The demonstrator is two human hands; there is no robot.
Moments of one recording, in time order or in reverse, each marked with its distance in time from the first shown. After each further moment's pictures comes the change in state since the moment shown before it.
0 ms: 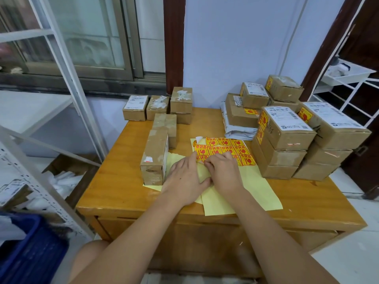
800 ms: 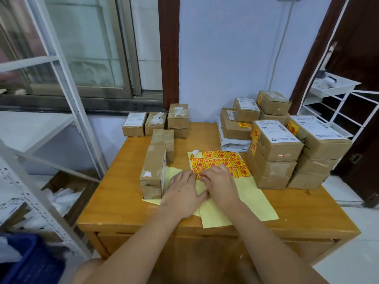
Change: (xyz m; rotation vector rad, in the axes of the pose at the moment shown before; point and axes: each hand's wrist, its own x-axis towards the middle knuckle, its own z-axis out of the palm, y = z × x) left_hand -0.002 0.001 -0.004 0.111 -0.024 0.067; right_hand -0.003 -0.006 -0.011 0.051 0.156 -0.171
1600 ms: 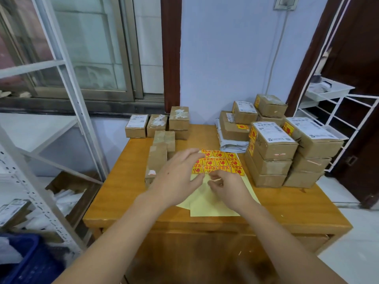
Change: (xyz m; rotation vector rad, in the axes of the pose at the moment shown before) left_hand -0.031 0.009 -0.101 -0.169 0.161 0.213; right_hand -0.017 -0.012 -0.054 0.257 -0.322 0.343
